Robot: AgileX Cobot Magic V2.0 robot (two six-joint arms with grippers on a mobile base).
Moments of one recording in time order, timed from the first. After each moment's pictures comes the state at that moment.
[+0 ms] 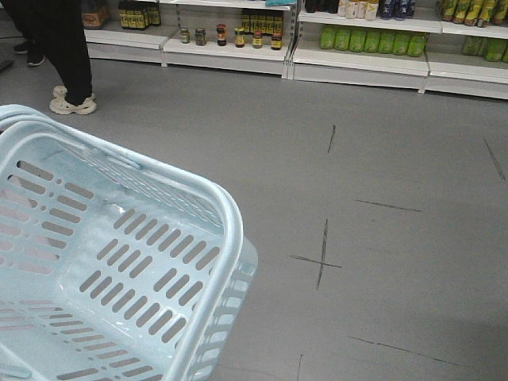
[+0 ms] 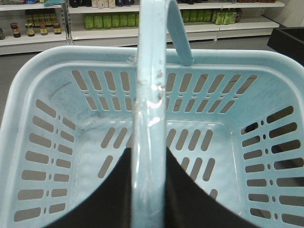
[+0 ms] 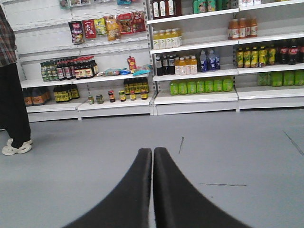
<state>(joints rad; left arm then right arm) -0.35 0.50 -0.77 -0.25 0.70 0.15 -0.05 -0.01 0.03 -0.17 0.09 0.25</state>
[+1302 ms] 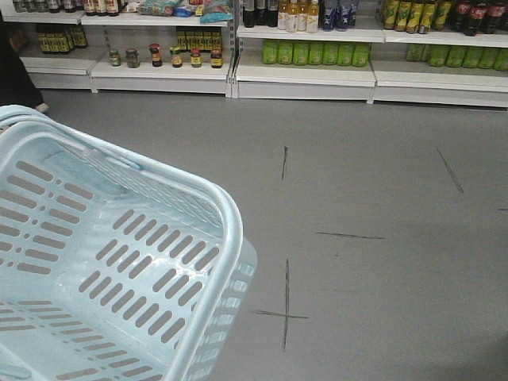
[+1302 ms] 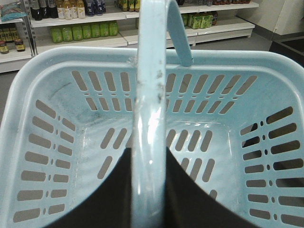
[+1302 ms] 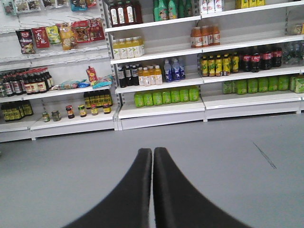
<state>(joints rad) -0.35 0.50 -0.77 -0.25 0.70 0.15 -0.05 -0.01 0.03 -0.17 0.09 0.25</state>
